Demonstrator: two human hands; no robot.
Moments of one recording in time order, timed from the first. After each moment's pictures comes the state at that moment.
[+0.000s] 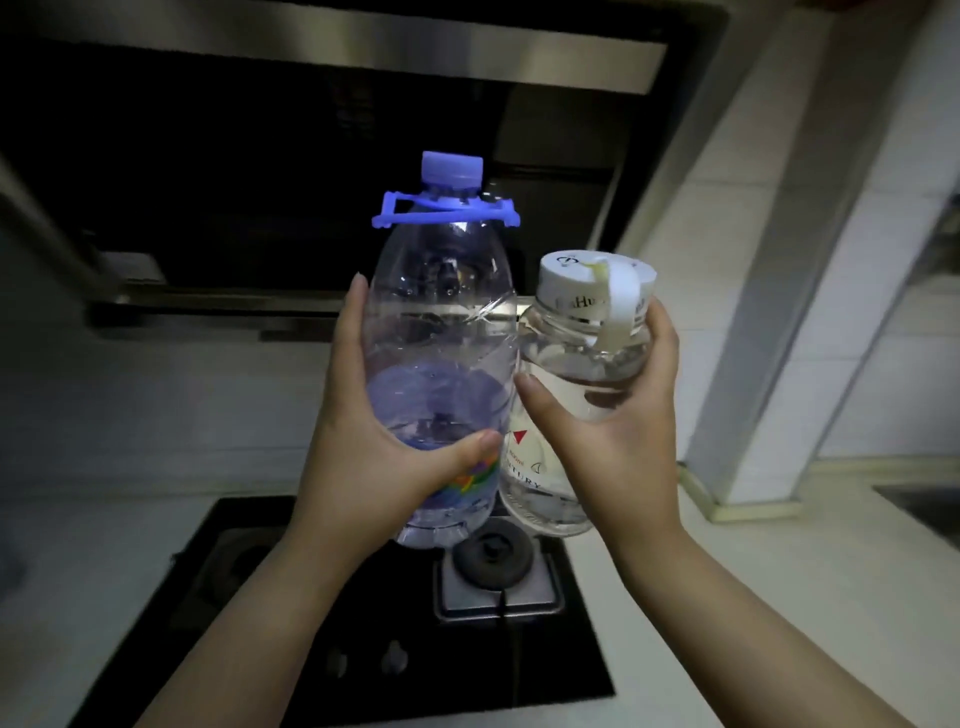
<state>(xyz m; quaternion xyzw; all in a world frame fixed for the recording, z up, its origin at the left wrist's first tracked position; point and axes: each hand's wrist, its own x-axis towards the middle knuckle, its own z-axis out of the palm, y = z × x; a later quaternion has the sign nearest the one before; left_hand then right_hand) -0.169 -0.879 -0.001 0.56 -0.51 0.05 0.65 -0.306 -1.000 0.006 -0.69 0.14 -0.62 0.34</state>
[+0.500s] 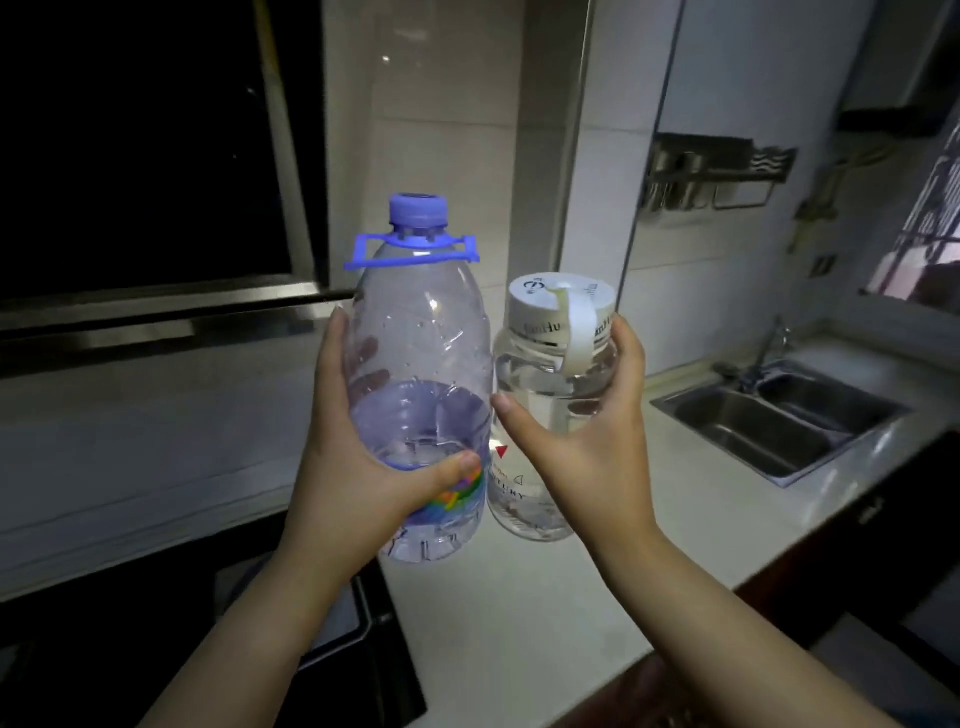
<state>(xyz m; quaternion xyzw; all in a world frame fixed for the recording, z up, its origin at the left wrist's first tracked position) -0.311 -1.099 -0.048 0.48 -0.60 -0.10 0.63 -0.482 -1.161 -0.039 -0.67 0.28 -0.64 0.26</state>
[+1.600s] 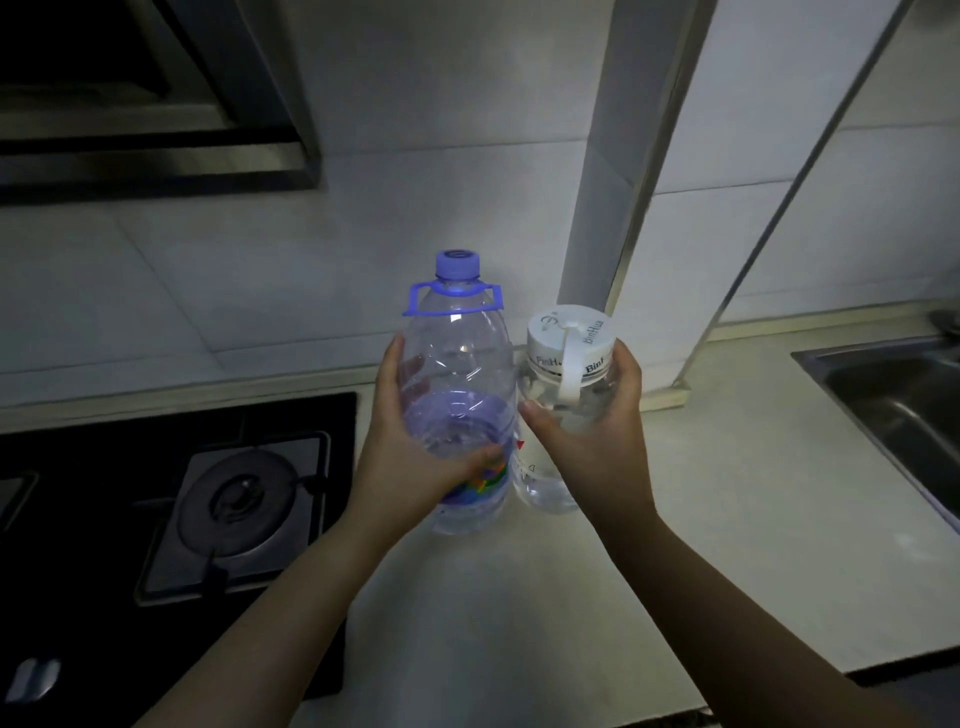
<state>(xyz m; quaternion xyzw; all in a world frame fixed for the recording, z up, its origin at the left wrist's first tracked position) -0.355 -1.315 -0.213 0.65 -0.43 -0.20 0.59 -0.507 -1.418 -0.203 -0.68 0.33 -0.47 0.46</state>
